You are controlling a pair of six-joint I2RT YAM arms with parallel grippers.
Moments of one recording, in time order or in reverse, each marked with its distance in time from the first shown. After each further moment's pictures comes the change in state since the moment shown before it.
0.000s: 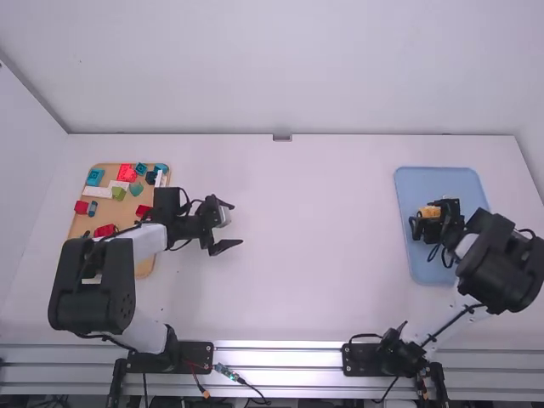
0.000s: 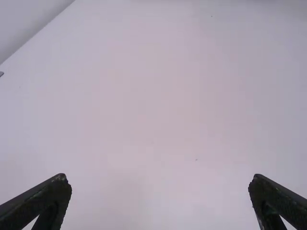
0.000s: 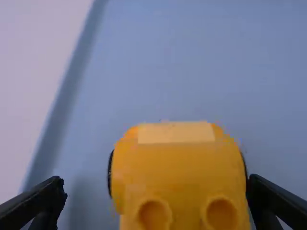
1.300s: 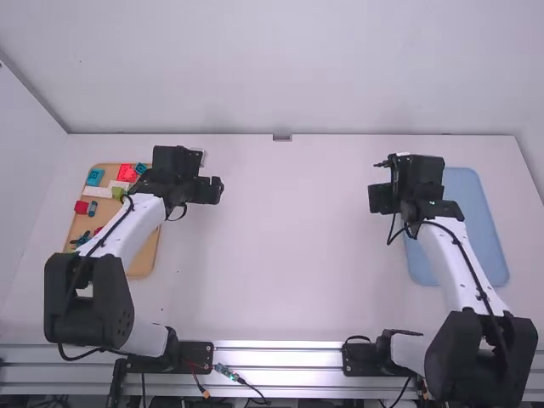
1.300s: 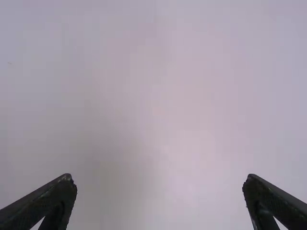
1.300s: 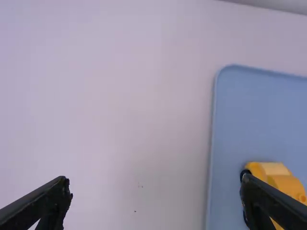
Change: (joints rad) left arm -0.073 -0.084 0.356 -0.335 -0.800 -1.065; right arm 0.605 -0.628 0.158 -0.722 0.538 0.329
